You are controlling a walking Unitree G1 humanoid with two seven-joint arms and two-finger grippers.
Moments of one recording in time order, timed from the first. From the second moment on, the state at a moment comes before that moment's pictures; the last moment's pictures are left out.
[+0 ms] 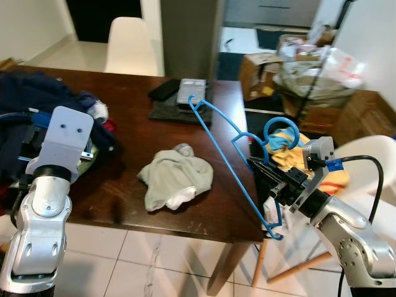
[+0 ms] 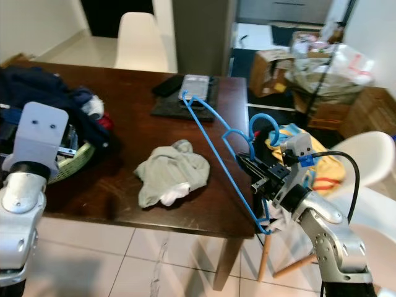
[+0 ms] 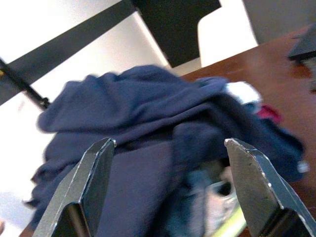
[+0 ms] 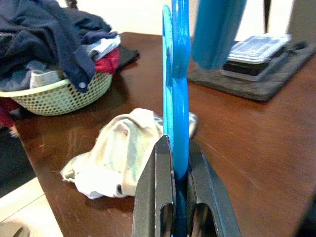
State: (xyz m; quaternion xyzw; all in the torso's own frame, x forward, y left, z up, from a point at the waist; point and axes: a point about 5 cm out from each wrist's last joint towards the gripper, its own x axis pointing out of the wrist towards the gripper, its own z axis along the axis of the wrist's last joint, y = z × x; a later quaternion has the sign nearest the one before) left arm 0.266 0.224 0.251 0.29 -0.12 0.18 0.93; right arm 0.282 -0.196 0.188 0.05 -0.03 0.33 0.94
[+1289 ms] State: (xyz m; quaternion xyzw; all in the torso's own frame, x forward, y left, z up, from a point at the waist) left arm 0.277 0.231 0.230 0.23 -0.14 0.17 0.95; right arm 0.285 -0.196 0.186 0.04 -0.03 0.33 0.94
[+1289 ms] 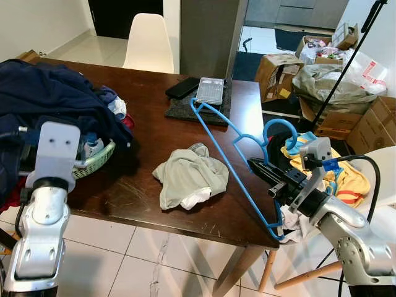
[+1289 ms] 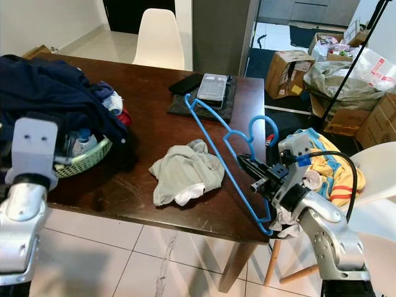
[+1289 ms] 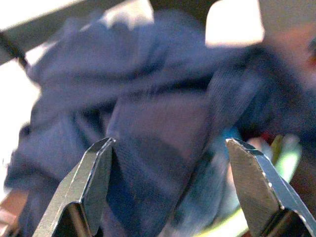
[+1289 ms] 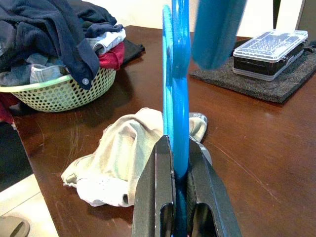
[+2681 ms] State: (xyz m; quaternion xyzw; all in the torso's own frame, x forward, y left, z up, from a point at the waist) left arm 0.269 0.254 0.204 0.28 -0.07 0.21 0.93; right arm 0.284 -0.198 0.184 0.03 -0.02 0.33 0.94
